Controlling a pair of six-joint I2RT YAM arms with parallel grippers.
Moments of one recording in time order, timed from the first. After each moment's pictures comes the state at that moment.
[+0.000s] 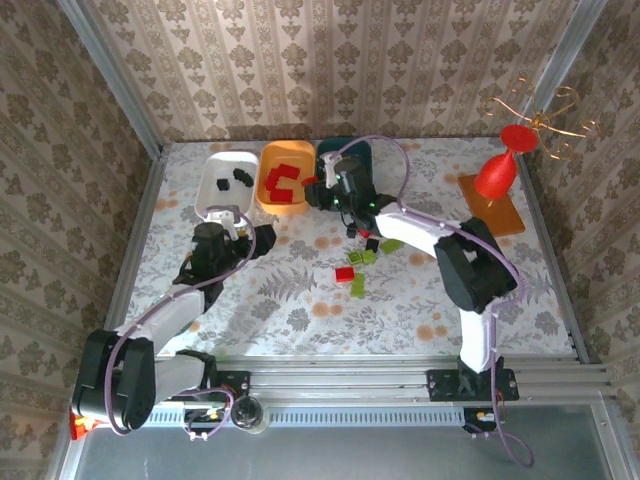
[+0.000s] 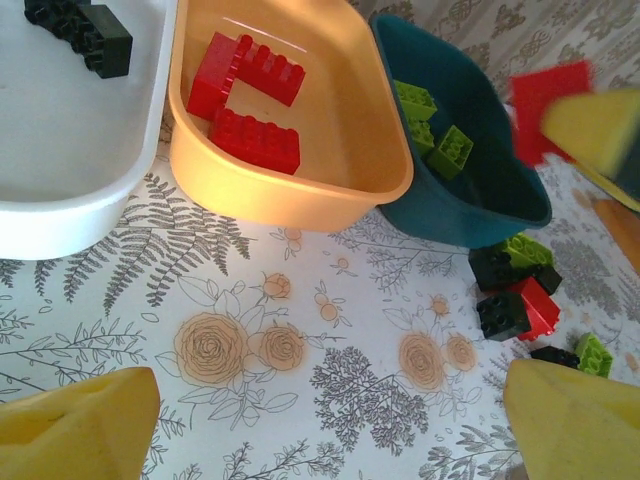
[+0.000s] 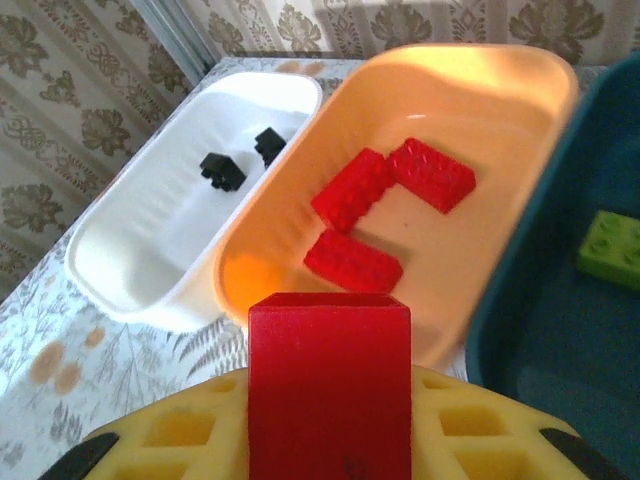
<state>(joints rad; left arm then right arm) -0.29 1.14 0.46 0.26 0.21 -0.47 0.57 2.02 1.47 0.11 -0.12 0.34</state>
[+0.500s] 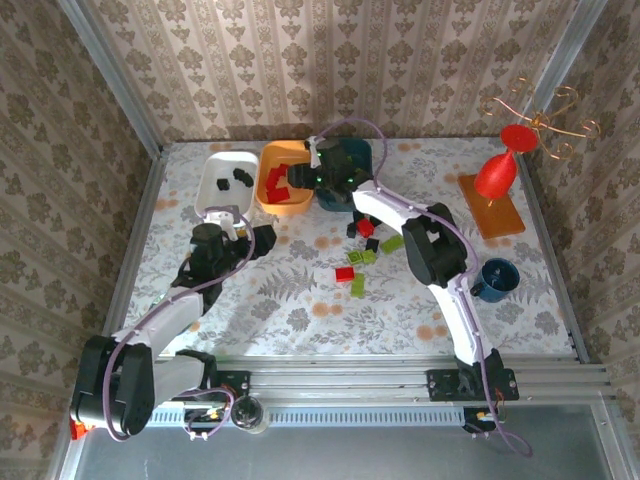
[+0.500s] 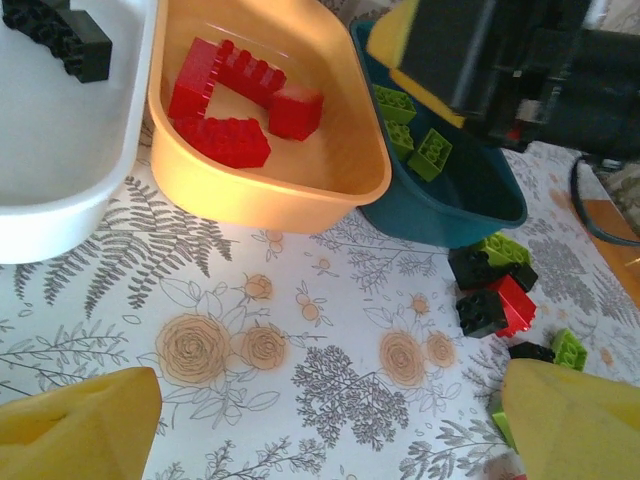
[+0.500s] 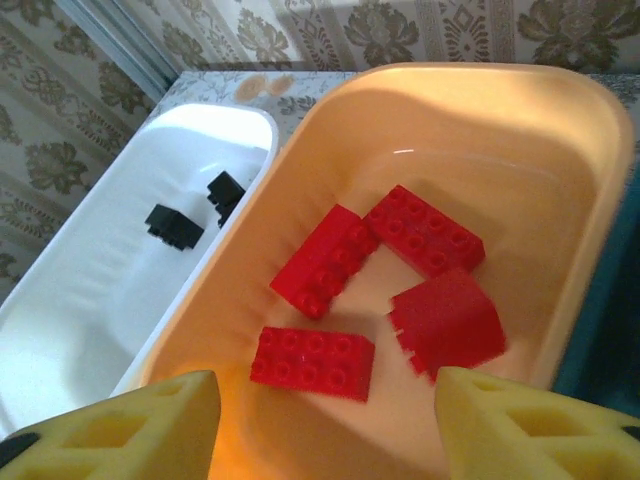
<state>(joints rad) -0.29 1.13 0.46 0.27 0.25 -0.48 0.53 2.30 1.89 -0.07 -0.16 0.37</state>
